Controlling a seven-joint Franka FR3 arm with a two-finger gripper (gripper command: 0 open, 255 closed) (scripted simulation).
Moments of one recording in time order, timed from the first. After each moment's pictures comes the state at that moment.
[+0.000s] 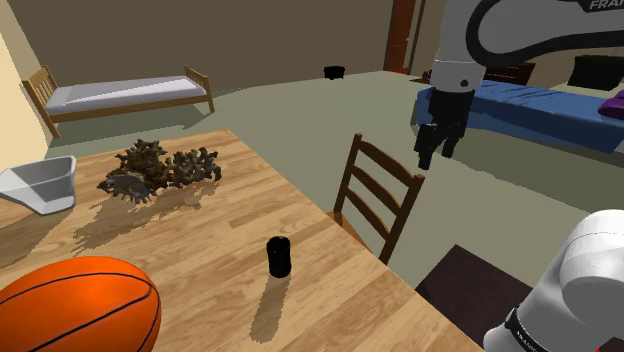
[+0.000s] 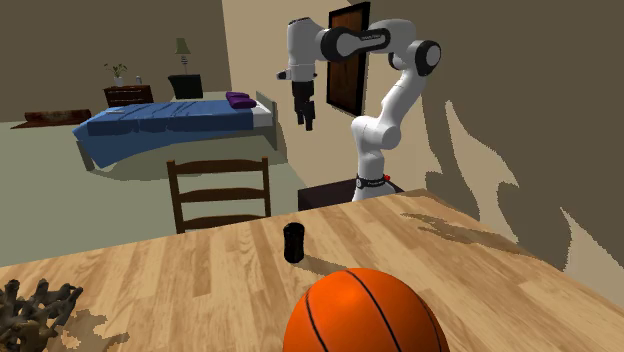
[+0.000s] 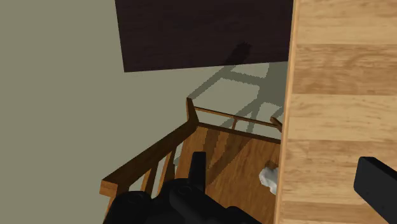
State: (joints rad) arm 0.02 -0.75 -0.01 -2.45 -0.02 1.65 0.09
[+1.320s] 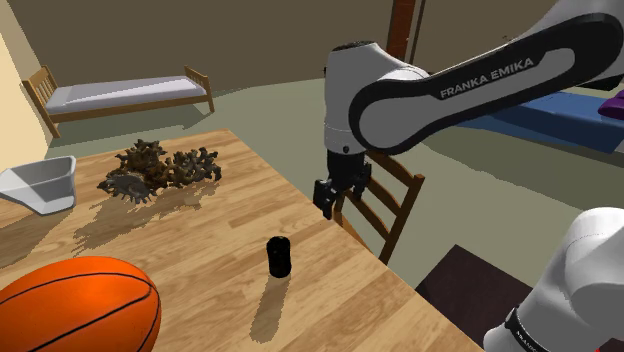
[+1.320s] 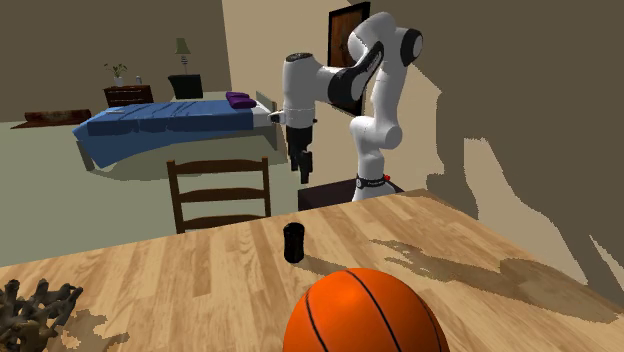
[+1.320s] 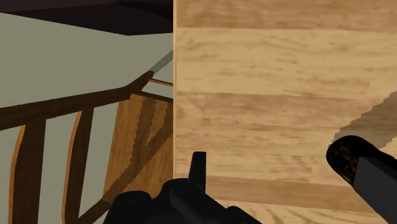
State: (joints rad) arm 0.12 -0.30 0.30 -2.35 0.05 2.05 0.44
